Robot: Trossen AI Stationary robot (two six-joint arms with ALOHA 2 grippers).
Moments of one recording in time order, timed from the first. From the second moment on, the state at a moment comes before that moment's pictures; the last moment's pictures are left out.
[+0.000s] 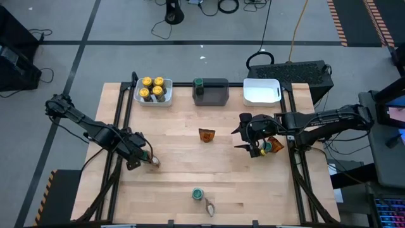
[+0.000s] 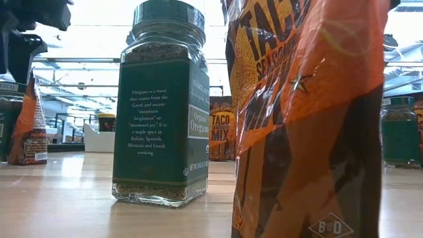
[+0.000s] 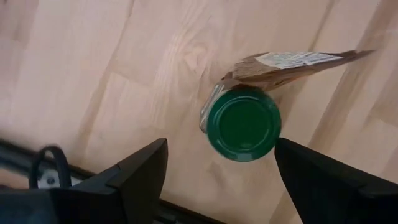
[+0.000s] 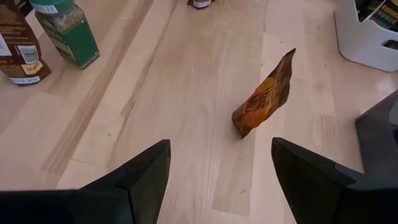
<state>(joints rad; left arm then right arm) -0.53 0.99 0.84 -1.25 -0.13 -0.89 0.05 1.10 0.78 -0.37 -0.03 -0.20</state>
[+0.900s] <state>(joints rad) -0.53 1.12 0.84 -1.15 -0.18 -0.80 0.05 1.10 0.78 -0.36 -0.03 -0.20</state>
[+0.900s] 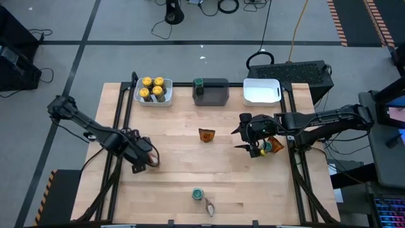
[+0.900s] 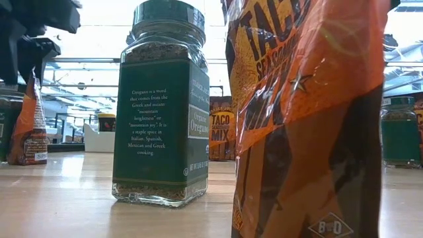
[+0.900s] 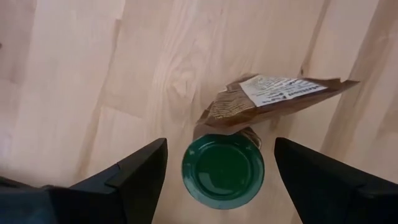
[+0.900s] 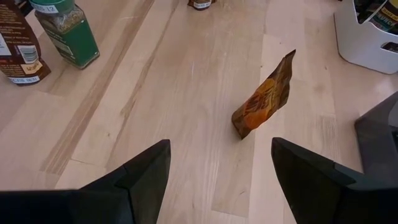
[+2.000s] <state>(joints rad) -0.53 1.20 0.84 -1.16 -0.17 -0.74 0.05 1.10 0.78 -0.35 -0.03 -0.18</state>
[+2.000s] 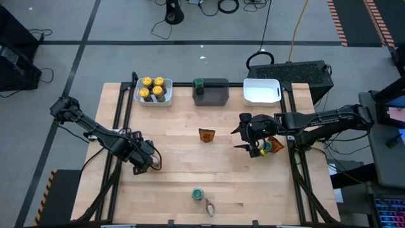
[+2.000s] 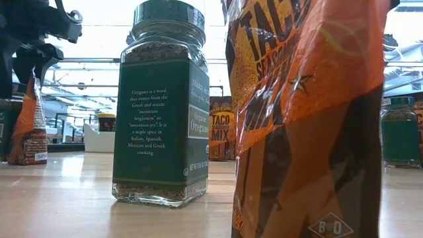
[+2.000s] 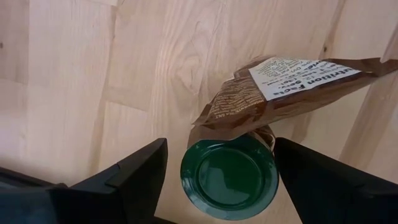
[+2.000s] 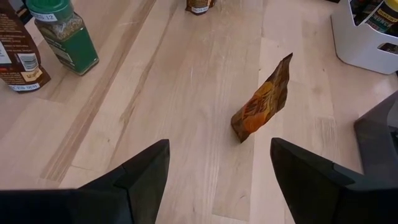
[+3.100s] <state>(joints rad) -0.52 1.12 0.99 -1.42 -0.29 -0.78 0.05 1.10 0.78 -0.35 -0.03 -0.18</state>
